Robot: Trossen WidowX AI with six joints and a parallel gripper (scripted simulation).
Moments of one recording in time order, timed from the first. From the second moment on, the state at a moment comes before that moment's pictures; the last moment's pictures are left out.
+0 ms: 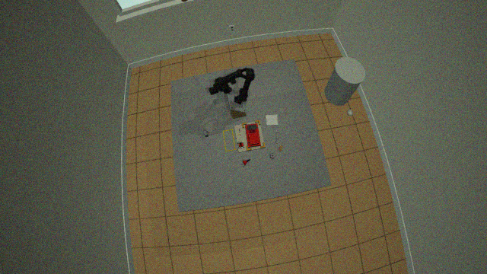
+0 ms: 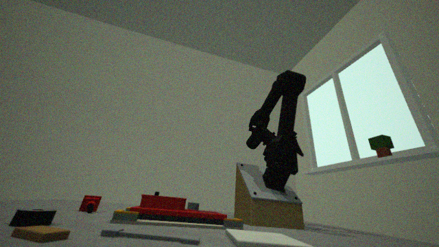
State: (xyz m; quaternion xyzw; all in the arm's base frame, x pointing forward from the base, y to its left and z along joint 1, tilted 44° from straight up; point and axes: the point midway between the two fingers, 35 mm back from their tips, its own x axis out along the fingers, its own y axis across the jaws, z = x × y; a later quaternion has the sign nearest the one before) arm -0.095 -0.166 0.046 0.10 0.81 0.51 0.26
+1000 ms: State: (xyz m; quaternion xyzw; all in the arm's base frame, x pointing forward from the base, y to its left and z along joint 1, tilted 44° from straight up) arm 0.077 -0.173 0.007 0.02 0.87 0.27 0.42
